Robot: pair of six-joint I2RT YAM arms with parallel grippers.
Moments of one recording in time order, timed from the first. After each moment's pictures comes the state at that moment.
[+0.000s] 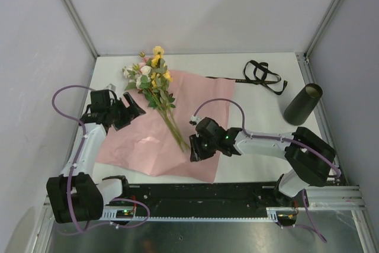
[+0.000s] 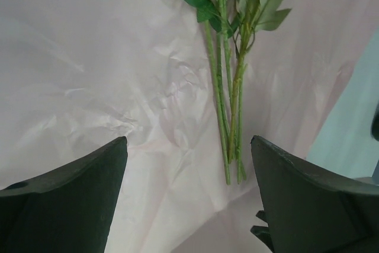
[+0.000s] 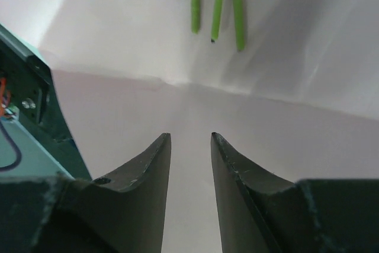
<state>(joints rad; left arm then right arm) 0.10 1.12 0.82 -0.55 0.30 -0.50 1.01 1.57 0.88 -0.20 -0.18 0.63</state>
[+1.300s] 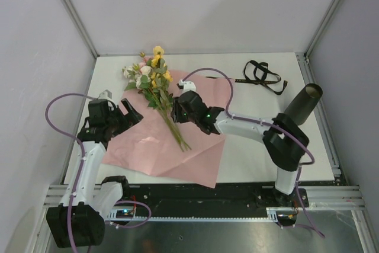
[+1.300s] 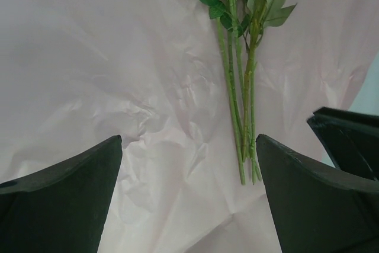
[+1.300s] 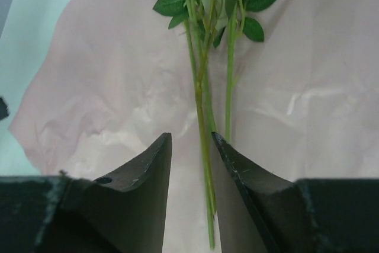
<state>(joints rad) 0.08 0.90 0.71 -0.56 0.21 -0.50 0.97 1.80 1.26 -0.02 0.20 0.59</state>
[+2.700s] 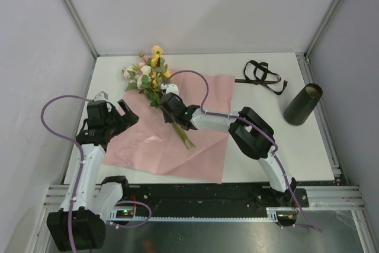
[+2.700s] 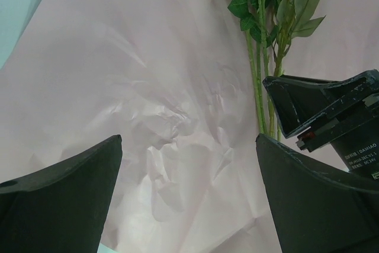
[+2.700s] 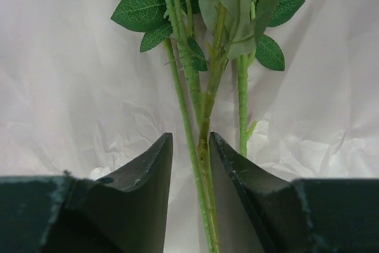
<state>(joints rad) 0.08 0.86 0.71 -0.59 0.11 -0.50 0.98 2.20 1.61 -0.10 0.32 0.48</state>
